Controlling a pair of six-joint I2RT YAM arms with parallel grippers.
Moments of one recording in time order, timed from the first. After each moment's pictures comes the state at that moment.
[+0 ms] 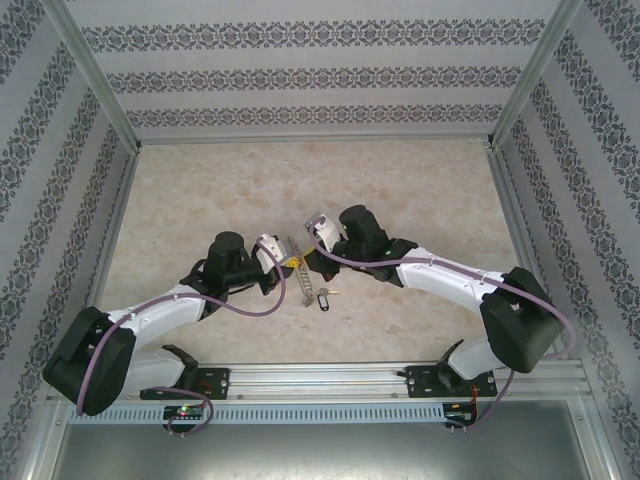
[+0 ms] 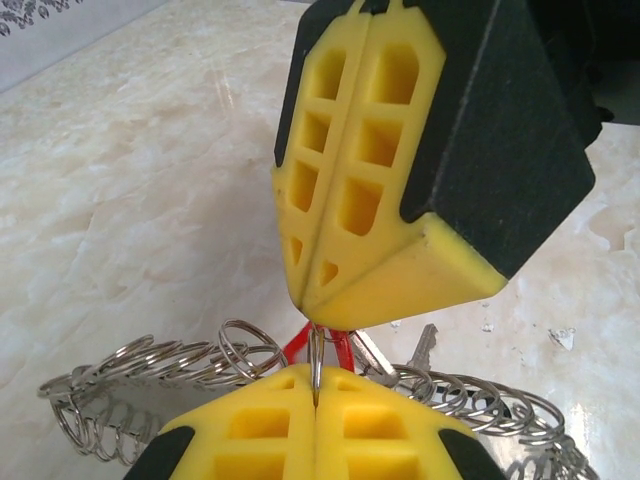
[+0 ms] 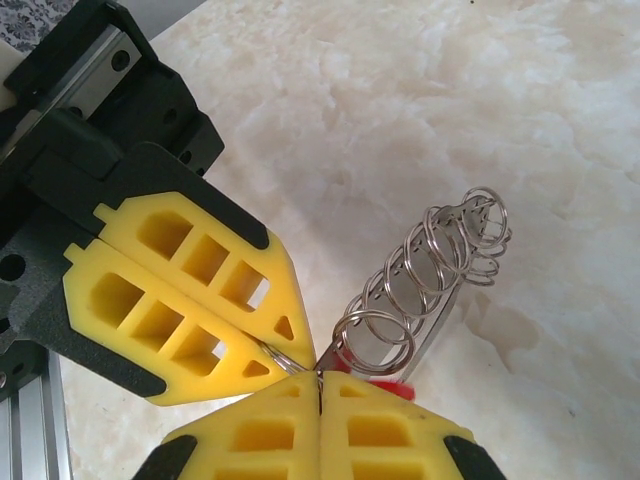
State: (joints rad) left arm -0.48 1.22 0.45 0.34 0.54 0.30; right arm 0.72 1.47 0.87 -0.04 -0.47 0.09
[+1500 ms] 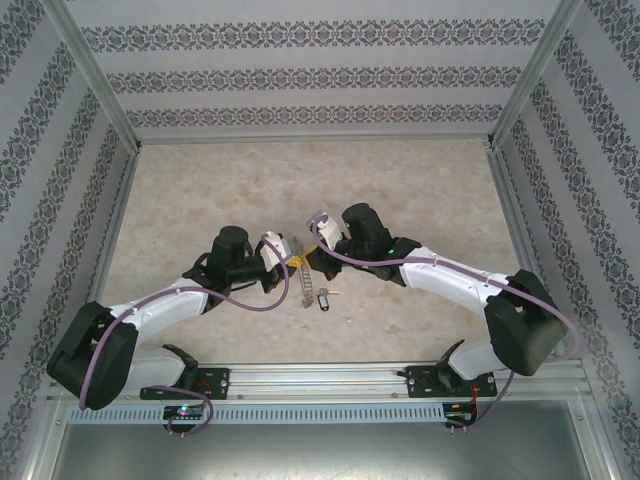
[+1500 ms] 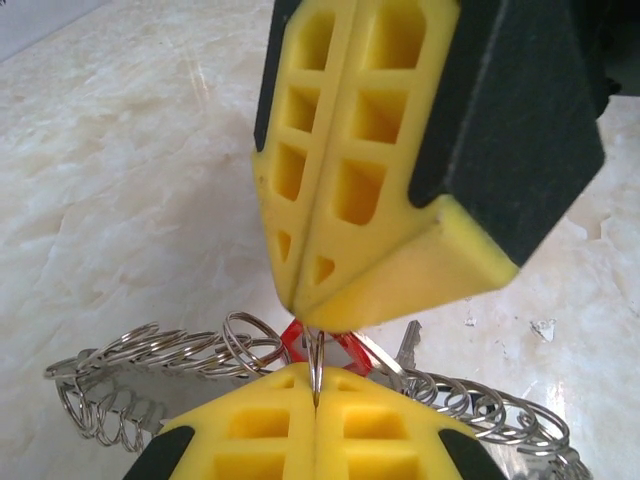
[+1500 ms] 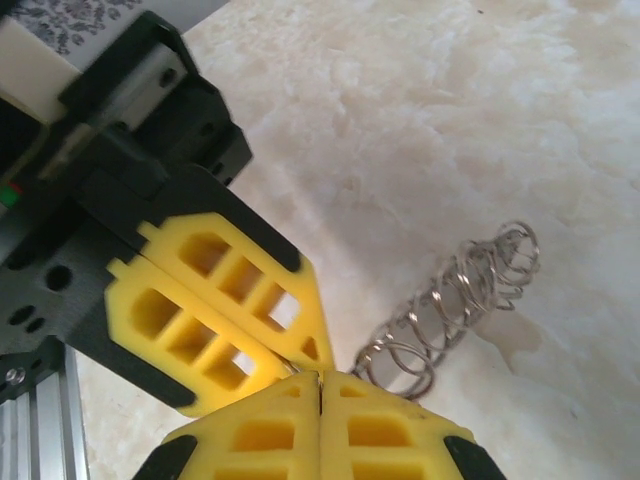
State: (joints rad) left arm -0.48 1.26 0.51 0.25 0.58 0.34; right arm 0.70 1.44 0.86 -0.07 -0.49 0.08
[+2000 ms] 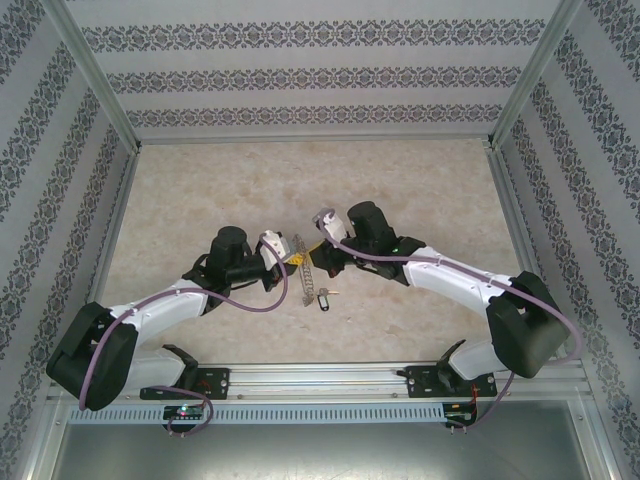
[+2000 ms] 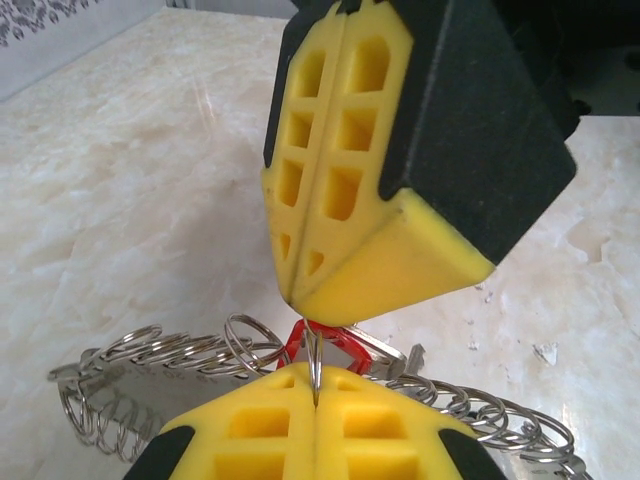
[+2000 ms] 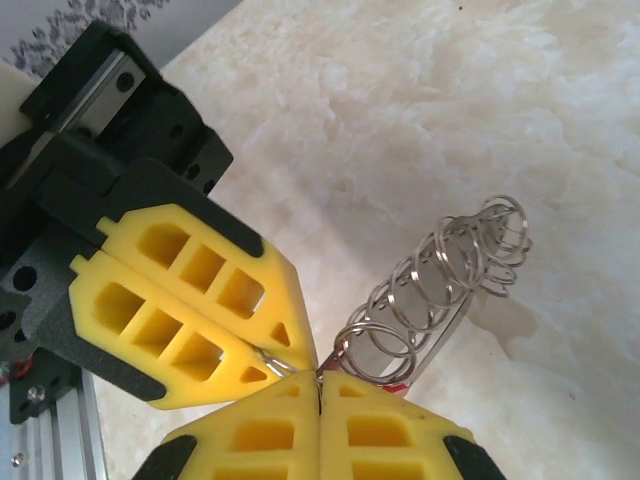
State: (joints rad) left arm -0.49 1.25 0.50 0.33 0.59 0.31; right arm 0.66 1.43 0.86 -0.05 -0.54 0.16
